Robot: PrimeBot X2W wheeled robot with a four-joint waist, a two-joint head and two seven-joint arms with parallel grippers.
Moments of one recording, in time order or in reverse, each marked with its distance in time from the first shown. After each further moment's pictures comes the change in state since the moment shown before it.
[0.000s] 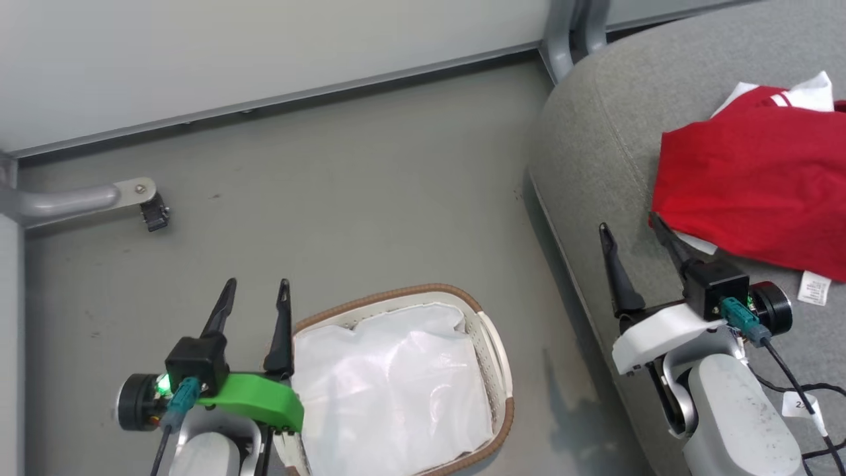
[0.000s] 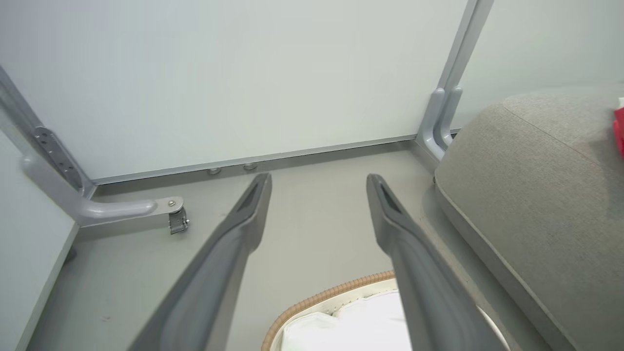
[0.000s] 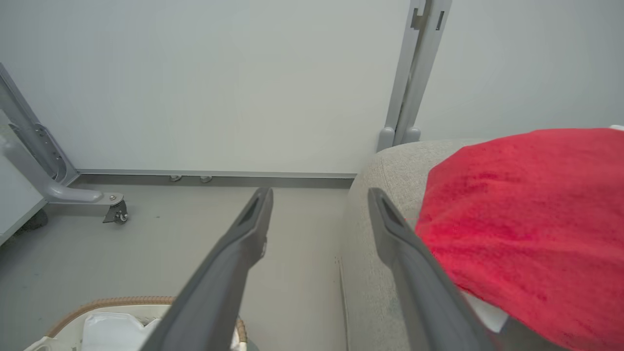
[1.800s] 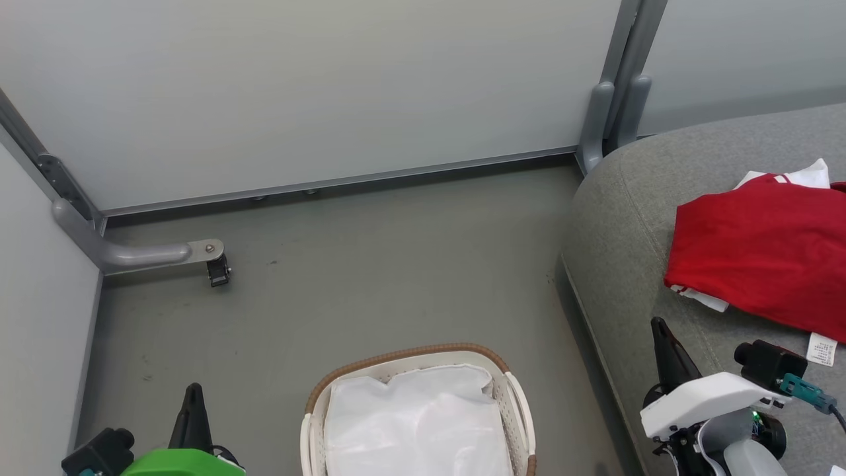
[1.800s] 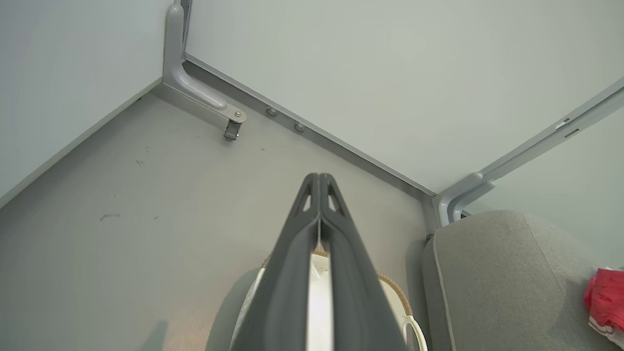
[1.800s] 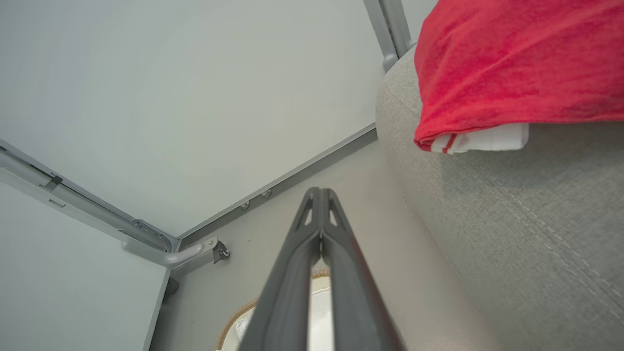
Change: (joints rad) left arm 0.200 -0.008 0.185 0.002 -0.484 -0.029 0.125; right arm 0.204 0.023 -0.047 0.006 0.547 0.000 0.126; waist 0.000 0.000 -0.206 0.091
